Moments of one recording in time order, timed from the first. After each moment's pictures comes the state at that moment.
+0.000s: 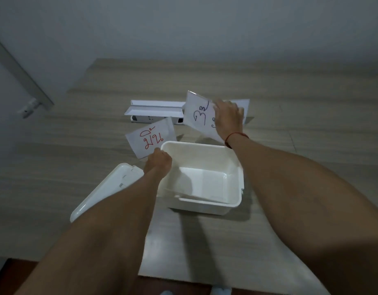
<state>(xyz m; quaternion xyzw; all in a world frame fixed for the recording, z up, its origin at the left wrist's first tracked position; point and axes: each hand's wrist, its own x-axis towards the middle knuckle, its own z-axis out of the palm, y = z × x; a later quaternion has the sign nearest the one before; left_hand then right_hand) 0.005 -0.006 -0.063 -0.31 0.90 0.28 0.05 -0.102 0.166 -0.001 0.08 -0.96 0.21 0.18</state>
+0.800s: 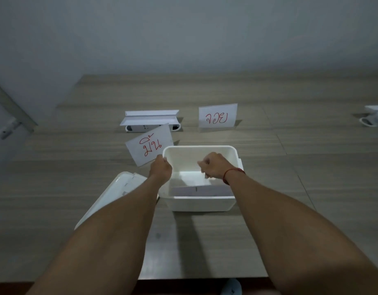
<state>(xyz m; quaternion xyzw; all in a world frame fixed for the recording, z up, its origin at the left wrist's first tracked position) 0.023 -0.023 -0.072 -0.22 0.89 0.40 0.05 0.008 0.160 -0.041 0.05 -0.92 0.32 -0.20</state>
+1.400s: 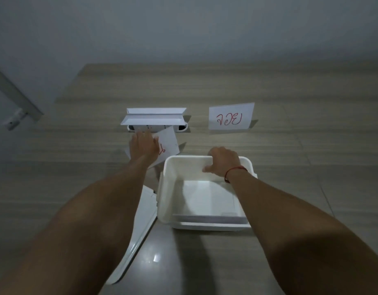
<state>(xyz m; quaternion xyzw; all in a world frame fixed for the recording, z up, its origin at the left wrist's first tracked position) -0.082 -0.084 -0.064 -0.19 0.97 0.12 -0.05 -0.071 0.145 -0.057 0.11 -0.98 0.10 -0.13</state>
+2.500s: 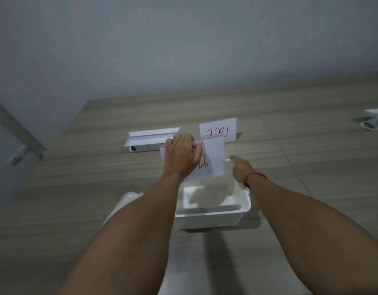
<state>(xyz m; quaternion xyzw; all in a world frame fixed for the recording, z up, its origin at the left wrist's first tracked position) -0.011 0.020 0.007 0.07 0.95 0.12 -0.29 -0.032 0.217 -0.052 -0.06 -0.95 0.28 -0.14</state>
